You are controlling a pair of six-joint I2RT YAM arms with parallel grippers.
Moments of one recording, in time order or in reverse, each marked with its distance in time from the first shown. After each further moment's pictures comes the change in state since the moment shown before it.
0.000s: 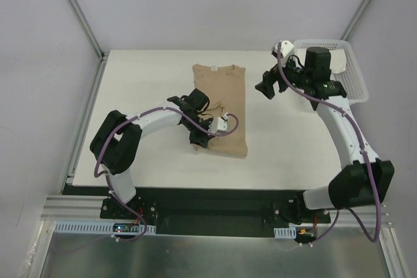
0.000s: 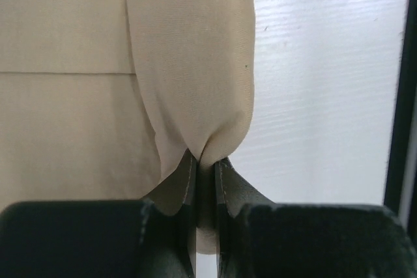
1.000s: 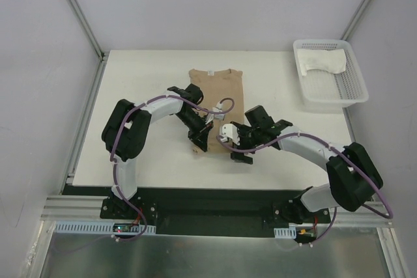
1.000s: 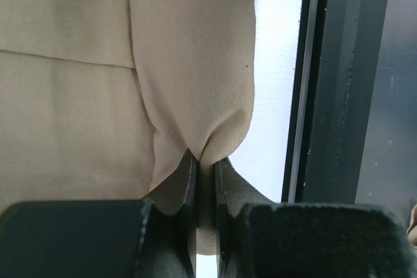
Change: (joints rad) left arm 0.132 0.192 0.186 -0.264 0.339 -0.174; right arm 0.488 0.069 -0.461 0.010 0.056 -0.426
